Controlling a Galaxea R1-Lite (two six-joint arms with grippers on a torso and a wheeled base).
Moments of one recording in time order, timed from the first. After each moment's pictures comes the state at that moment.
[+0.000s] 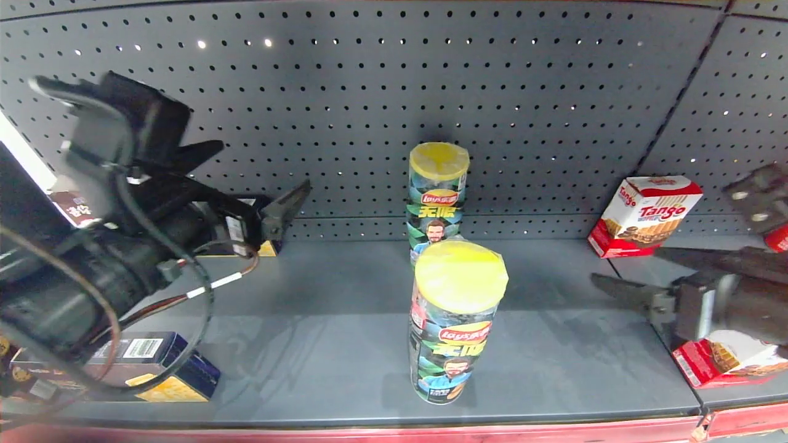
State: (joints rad) left arm -0.48 1.39 -0.66 -0.90 0.15 0.31; right arm 0.44 1.18 -0.68 -0.28 -0.07 -0.06
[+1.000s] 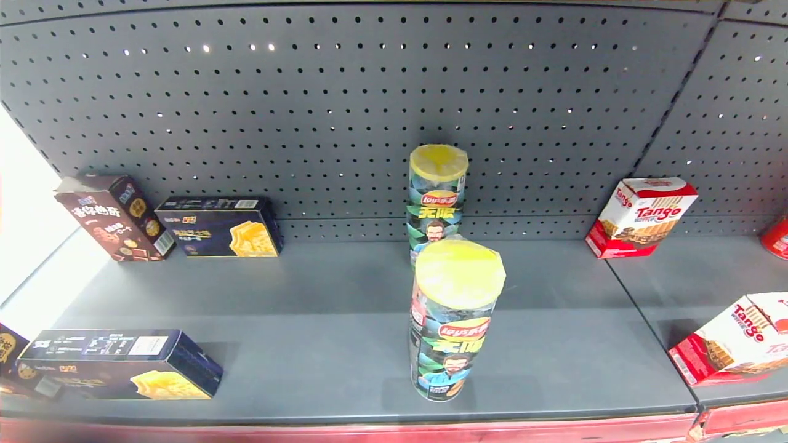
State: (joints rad) left arm -0.50 0.14 -0.09 -0.07 0.16 0.34; right arm 0.17 0.12 -0.06 -0.14 -0.06 -0.07
